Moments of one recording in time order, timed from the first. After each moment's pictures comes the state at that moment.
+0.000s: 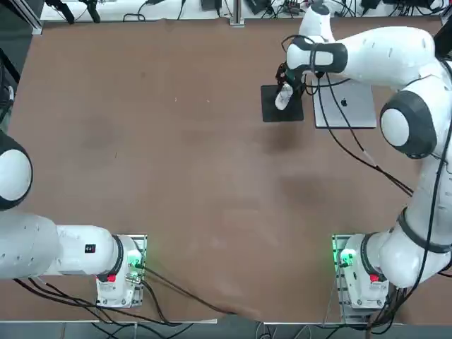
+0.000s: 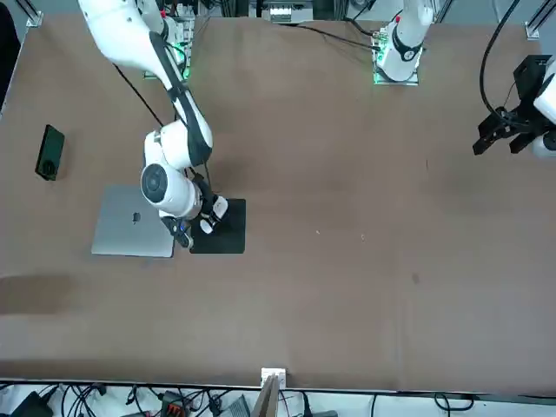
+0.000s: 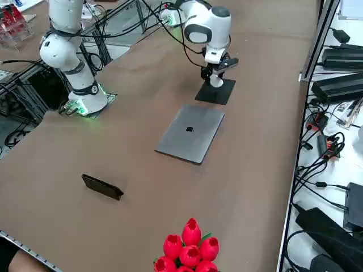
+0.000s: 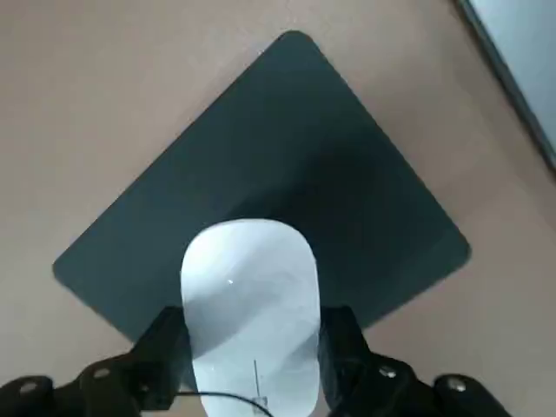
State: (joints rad) arm 0.40 0.59 0.01 -1.78 0.24 2.32 0.95
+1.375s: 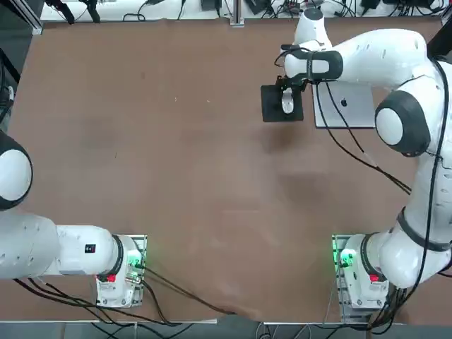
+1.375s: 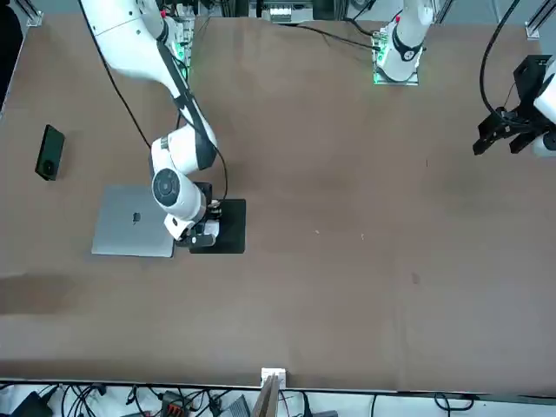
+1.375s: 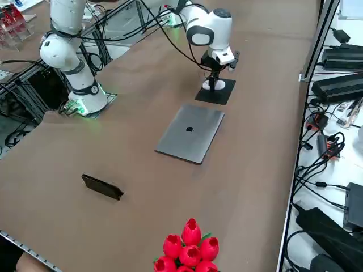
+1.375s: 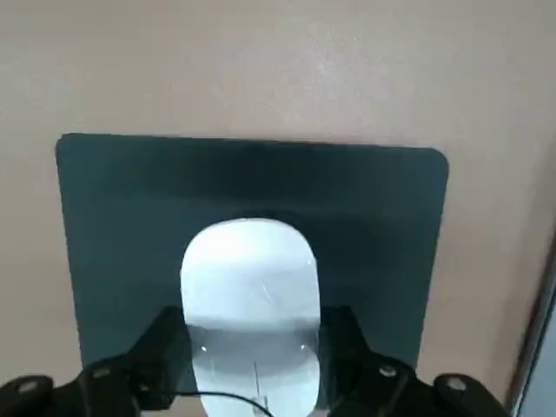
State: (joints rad) arm 0.40 0.62 0.01 -1.75 0.11 2.30 0.28
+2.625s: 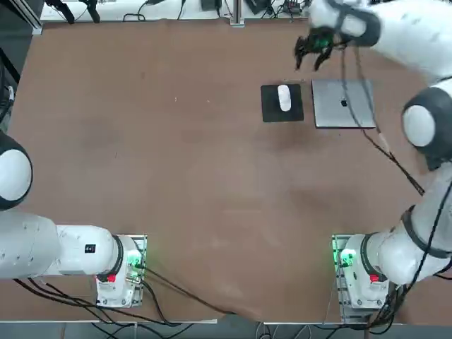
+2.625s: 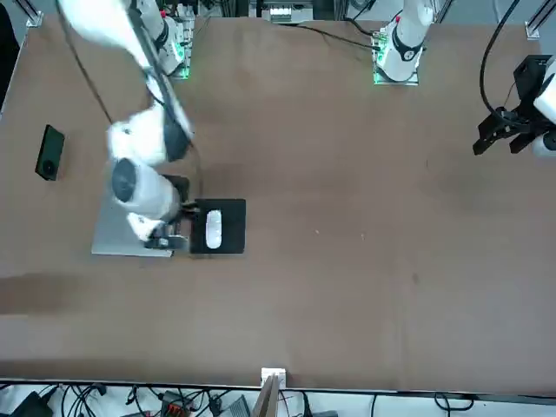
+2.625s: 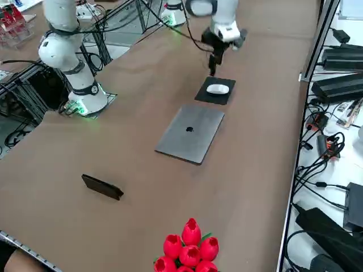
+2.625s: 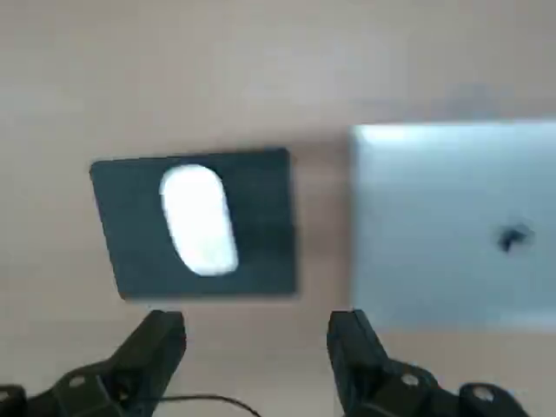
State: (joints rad) arm 0.25 0.36 -0.02 -1.64 0.11 1.85 0.29
